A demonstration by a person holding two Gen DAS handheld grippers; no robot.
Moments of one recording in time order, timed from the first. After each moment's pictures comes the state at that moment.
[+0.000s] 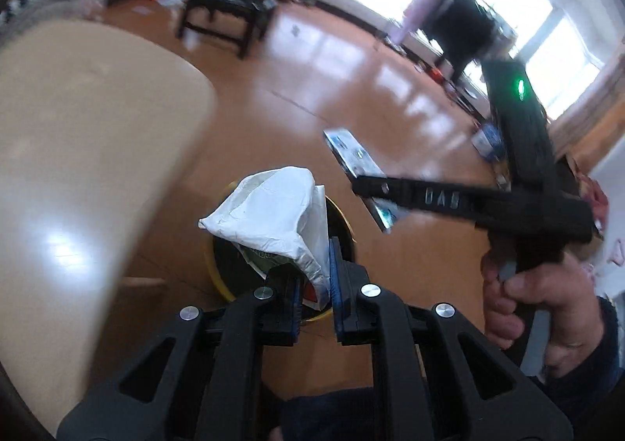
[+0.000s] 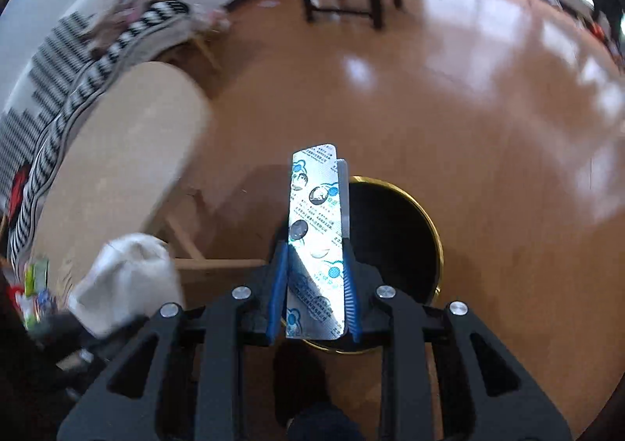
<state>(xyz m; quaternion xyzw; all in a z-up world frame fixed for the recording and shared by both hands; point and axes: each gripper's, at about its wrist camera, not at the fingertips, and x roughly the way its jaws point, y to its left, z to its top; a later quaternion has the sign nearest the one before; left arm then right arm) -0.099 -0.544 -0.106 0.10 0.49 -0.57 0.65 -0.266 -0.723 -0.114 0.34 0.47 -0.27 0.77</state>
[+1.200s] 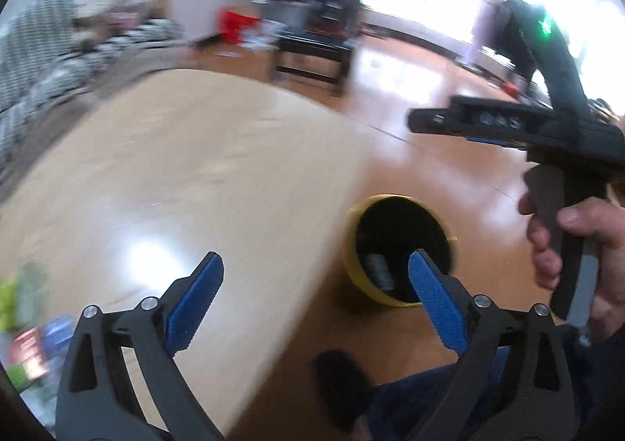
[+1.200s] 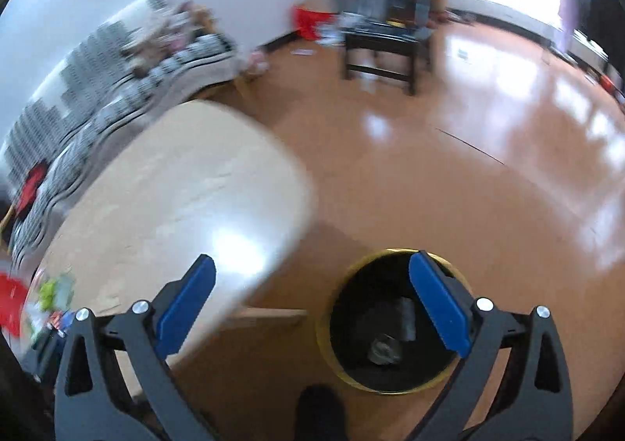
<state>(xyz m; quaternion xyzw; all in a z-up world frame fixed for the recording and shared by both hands) -0.060 -0.393 -0.009 0.16 0.40 -0.42 0.80 -0.169 -0.609 -0.013 0.22 0.40 -0.20 0.87</state>
